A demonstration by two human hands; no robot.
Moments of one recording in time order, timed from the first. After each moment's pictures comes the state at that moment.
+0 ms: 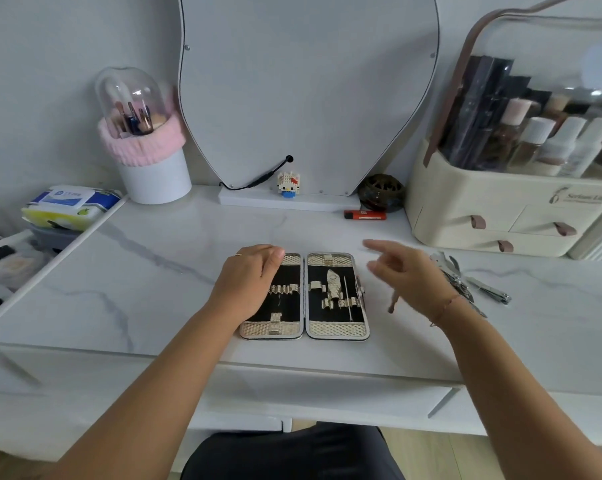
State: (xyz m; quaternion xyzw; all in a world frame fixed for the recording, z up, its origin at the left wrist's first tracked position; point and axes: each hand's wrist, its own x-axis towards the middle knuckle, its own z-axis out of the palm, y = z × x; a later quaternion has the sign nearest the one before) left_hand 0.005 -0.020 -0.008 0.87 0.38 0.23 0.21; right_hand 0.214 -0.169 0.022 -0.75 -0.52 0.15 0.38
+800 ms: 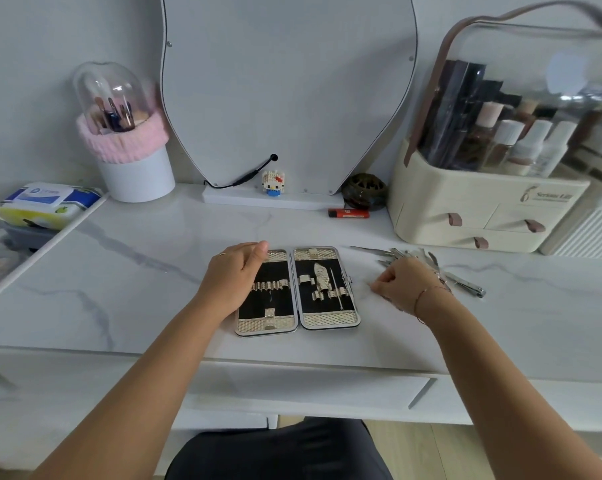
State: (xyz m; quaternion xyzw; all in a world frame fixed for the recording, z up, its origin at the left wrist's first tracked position) left_hand 0.010 -0.021 -0.006 0.85 0.39 0.24 0.28; right_hand 0.221 -0.181 0.024 -0.88 -0.41 0.15 0.18
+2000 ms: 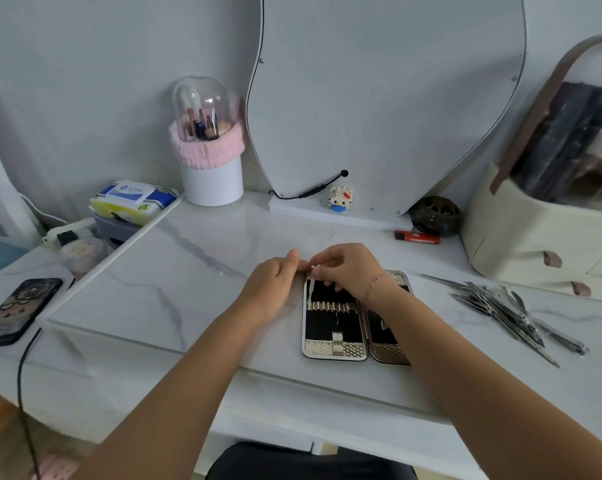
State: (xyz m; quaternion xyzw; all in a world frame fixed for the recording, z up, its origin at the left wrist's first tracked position) left_hand -0.020 0.011 -0.012 0.77 0.39 0.28 0.42; right_hand 0.131 -0.048 0.017 -0.69 -0.54 0.28 0.38
